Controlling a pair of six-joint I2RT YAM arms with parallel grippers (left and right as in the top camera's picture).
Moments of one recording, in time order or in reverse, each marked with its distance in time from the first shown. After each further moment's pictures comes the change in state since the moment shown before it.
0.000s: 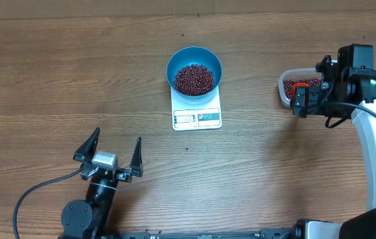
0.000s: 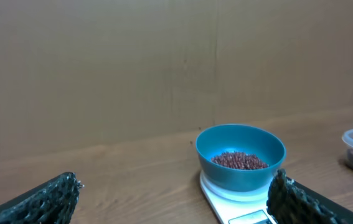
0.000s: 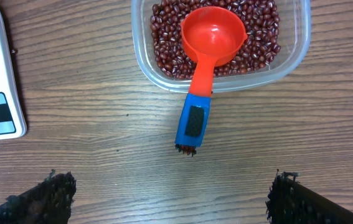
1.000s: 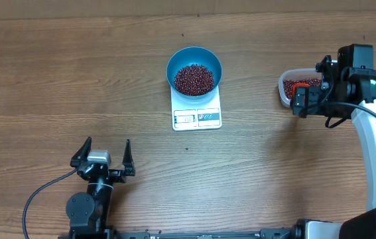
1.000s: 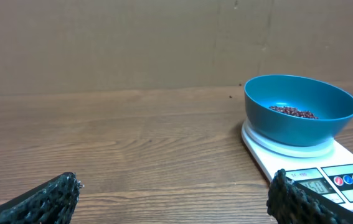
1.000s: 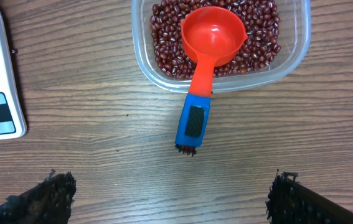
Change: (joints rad) left arm 0.184 -0.058 -0.138 -0.085 0.019 -0.022; right arm 0.000 0.000 0.000 0.000 0.000 0.000
